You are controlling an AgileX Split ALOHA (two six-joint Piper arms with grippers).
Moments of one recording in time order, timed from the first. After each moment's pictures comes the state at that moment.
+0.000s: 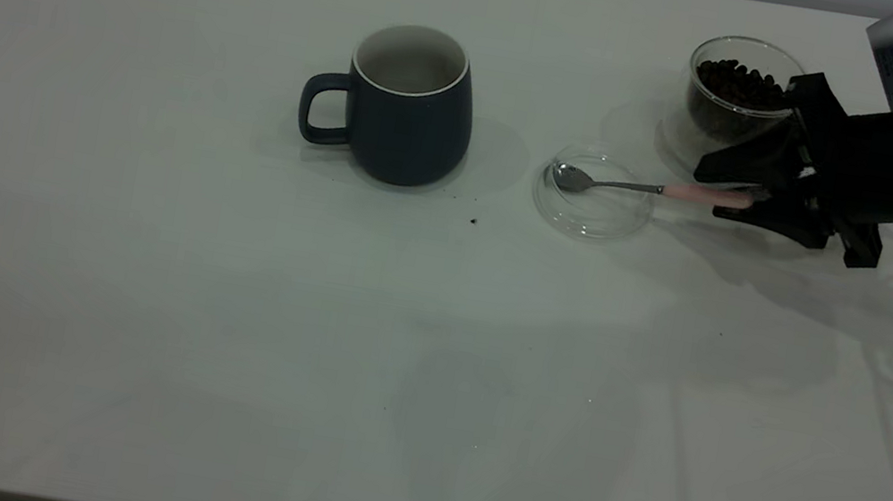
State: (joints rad) left arm -0.03 -0.02 -0.49 -0.04 1.13 0.01; right arm -0.06 2.48 -1.12 1.80 0.80 -1.43
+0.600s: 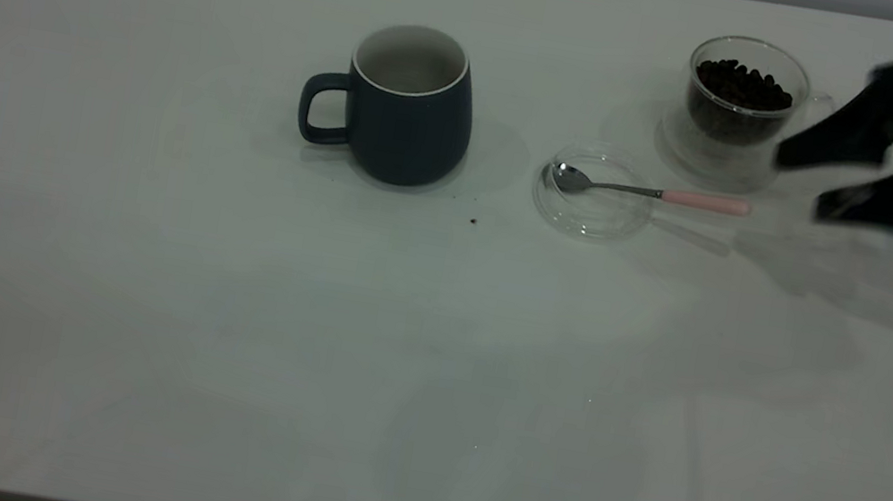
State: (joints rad) left arm -0.03 -0.02 -0.49 -0.04 1.13 0.01; right arm -0.17 2.27 -1.12 1.35 0.72 -1.20
